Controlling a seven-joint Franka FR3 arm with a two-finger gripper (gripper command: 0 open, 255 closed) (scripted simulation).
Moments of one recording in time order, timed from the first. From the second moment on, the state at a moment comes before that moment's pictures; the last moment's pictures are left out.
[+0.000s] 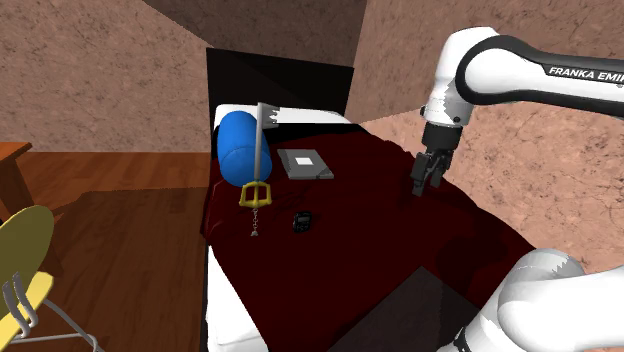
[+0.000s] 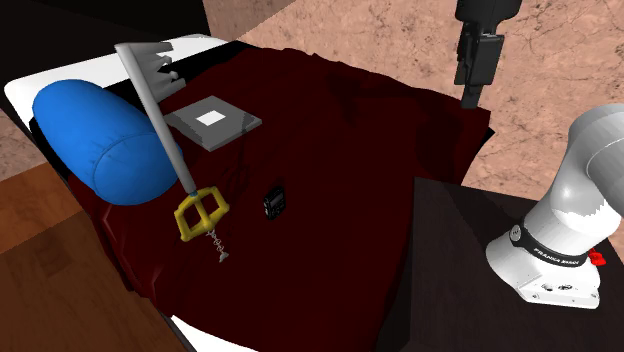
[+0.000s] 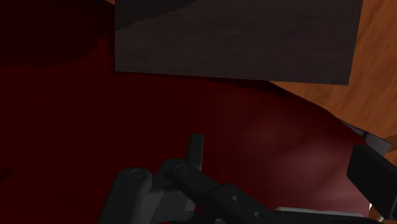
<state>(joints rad) 0.00 -0.78 -0.05 -2.41 -0.01 1.49 -0.04</state>
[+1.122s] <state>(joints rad) 0.02 -0.32 0.00 -2.40 0.02 2.00 0.06</state>
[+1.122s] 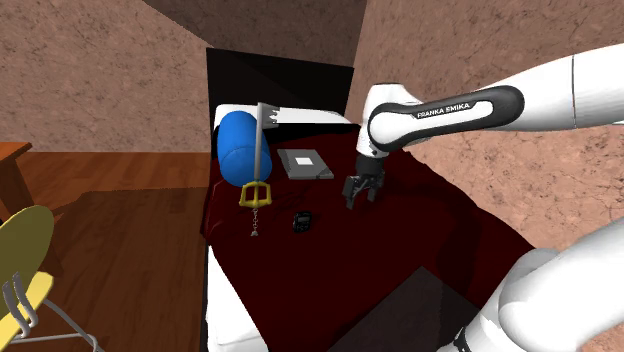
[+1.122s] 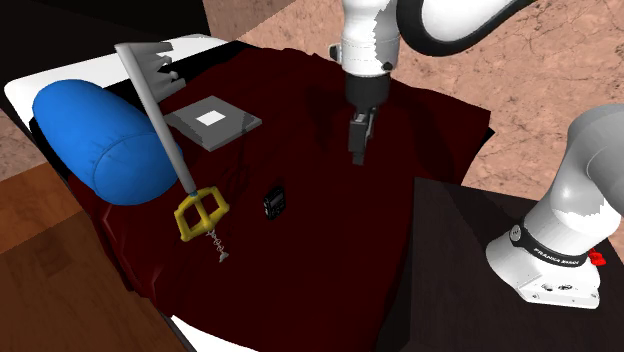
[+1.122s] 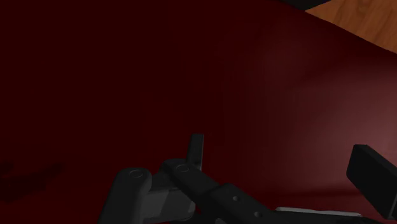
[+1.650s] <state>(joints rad) 0.03 -0.02 0.02 -2.27 0.01 2.20 0.10</state>
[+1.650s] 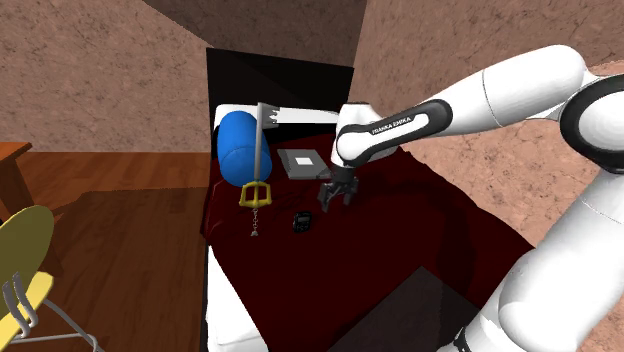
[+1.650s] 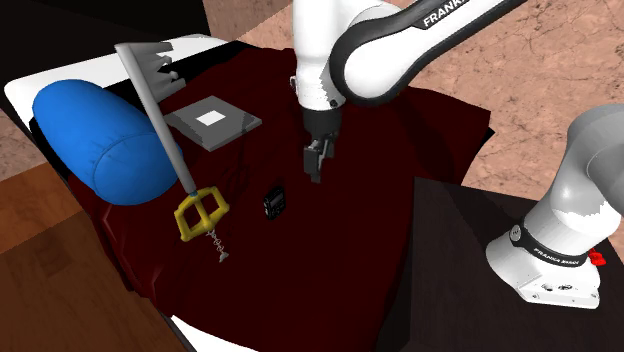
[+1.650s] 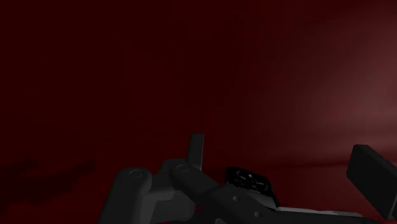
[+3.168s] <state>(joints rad) 0.04 0.53 0.01 -1.87 -0.01 2.41 0.18</state>
